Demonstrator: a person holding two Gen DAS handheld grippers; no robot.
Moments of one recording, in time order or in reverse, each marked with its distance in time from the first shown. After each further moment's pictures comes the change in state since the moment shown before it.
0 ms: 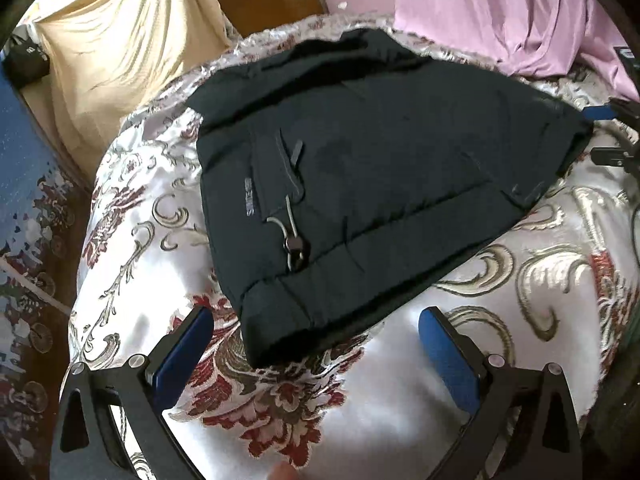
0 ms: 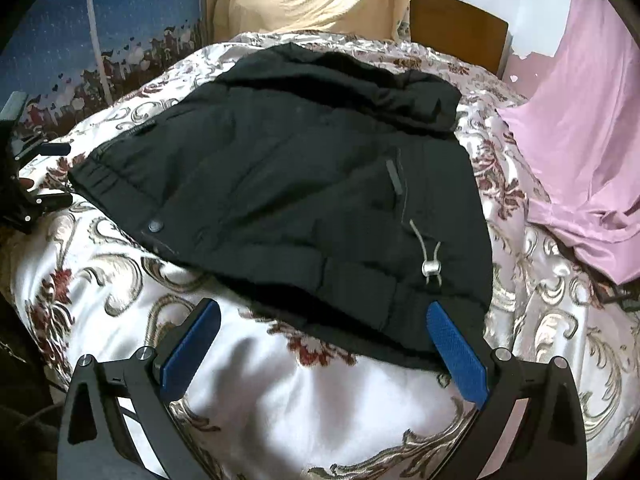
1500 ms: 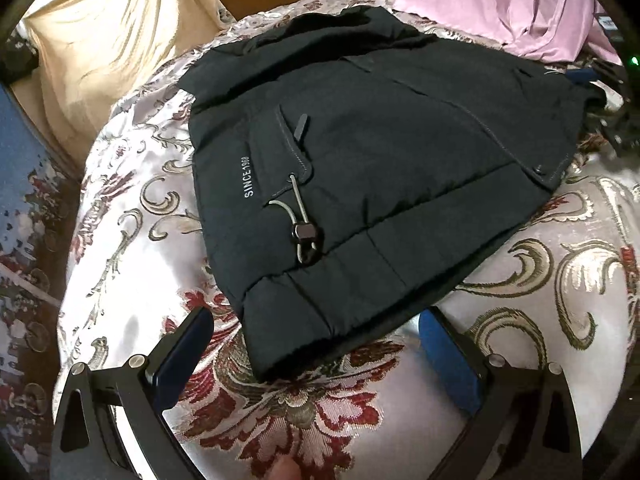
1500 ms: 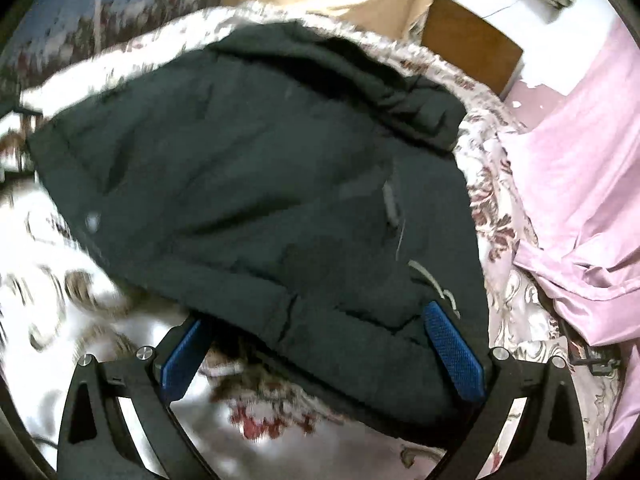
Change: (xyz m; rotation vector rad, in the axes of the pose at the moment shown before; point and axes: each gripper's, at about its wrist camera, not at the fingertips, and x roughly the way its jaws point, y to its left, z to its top) left arm 0.021 0.012 -0.002 0.009 0.051 -0.042; right arm 0.032 0.009 0.043 -0.143 0.031 -0.116
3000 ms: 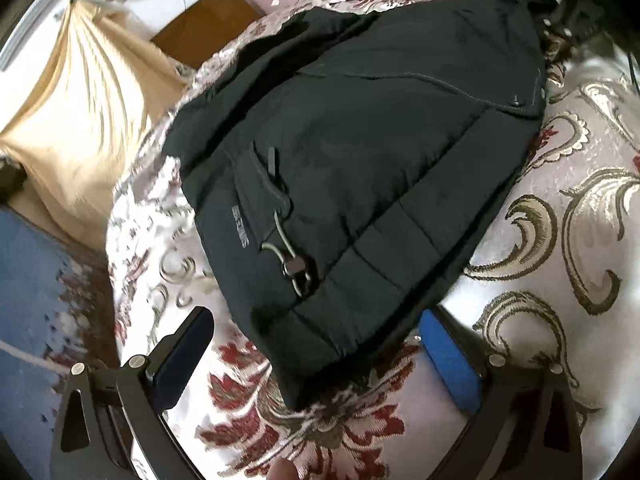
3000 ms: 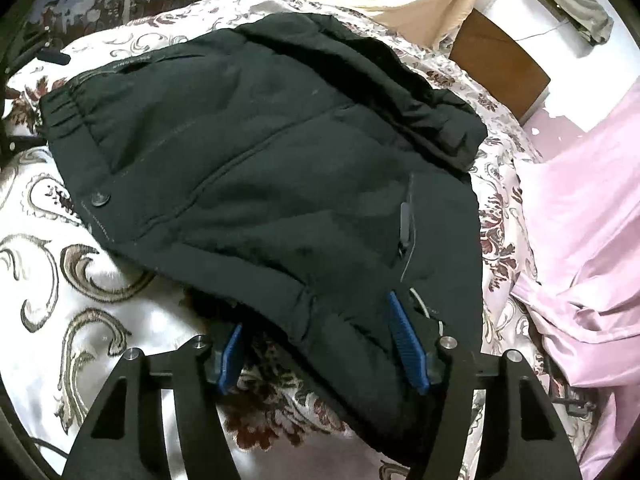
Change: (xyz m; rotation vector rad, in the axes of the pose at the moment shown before) left arm 0.001 -0.037 0.005 0.353 -0.051 0.182; right arm 0.011 0.011 0.009 -0.160 0.044 -0.001
